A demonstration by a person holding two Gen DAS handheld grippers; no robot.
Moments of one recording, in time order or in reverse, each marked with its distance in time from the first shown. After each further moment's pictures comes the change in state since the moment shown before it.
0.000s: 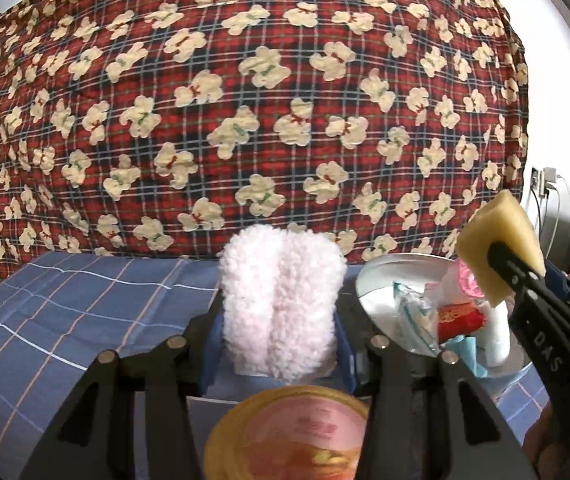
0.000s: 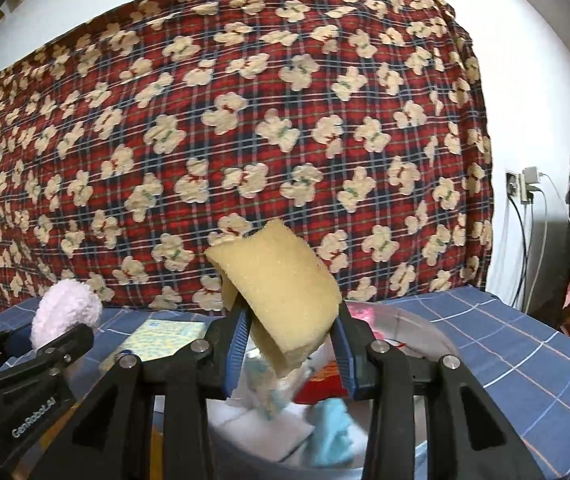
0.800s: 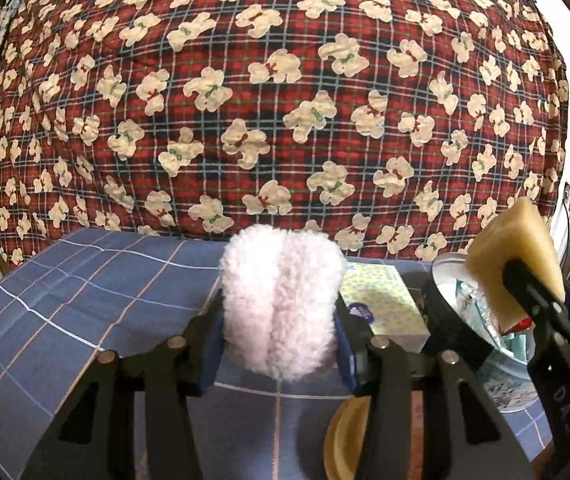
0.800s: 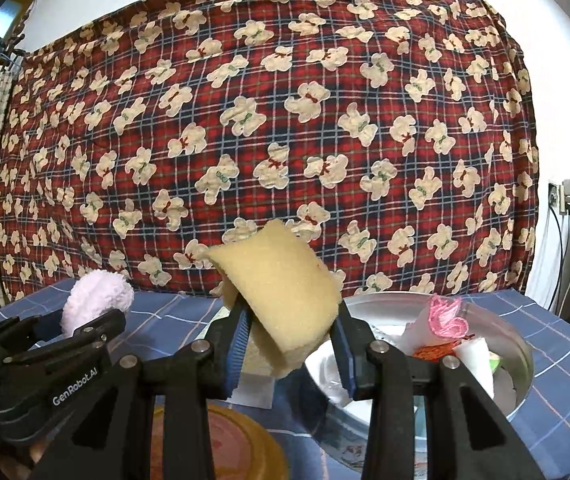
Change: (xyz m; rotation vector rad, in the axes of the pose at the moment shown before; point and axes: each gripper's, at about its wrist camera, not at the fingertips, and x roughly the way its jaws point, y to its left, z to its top) left arm 0.009 0.073 -0.002 -0.068 0.053 0.080; right arm -0.009 0.084 -0.009 -0.062 0.020 0.124
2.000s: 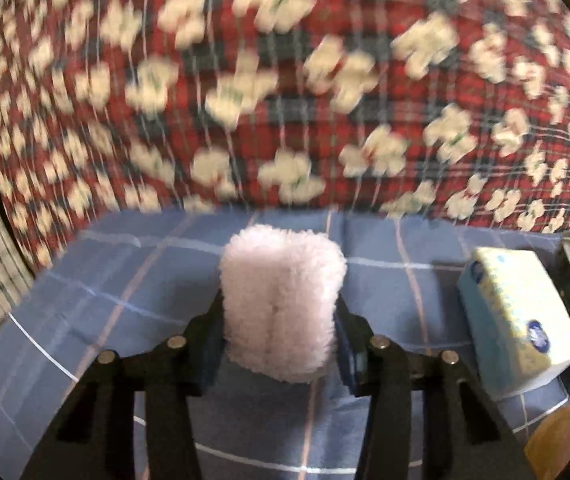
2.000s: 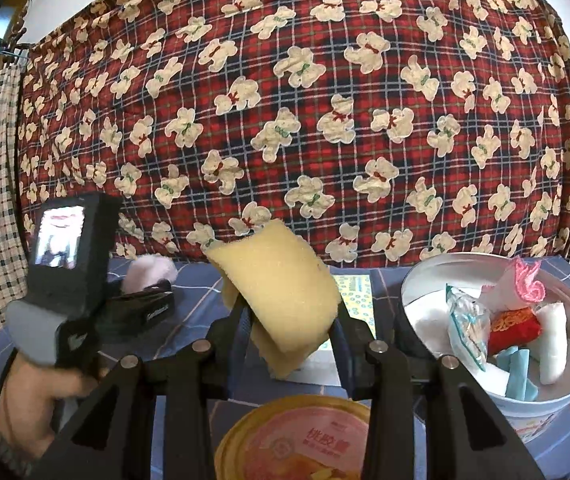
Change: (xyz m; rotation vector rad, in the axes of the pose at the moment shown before) left arm 0.113 0.079 0.024 0.042 0.234 0.168; right arm 0.027 0.060 -0.004 0.040 0.153 0.126
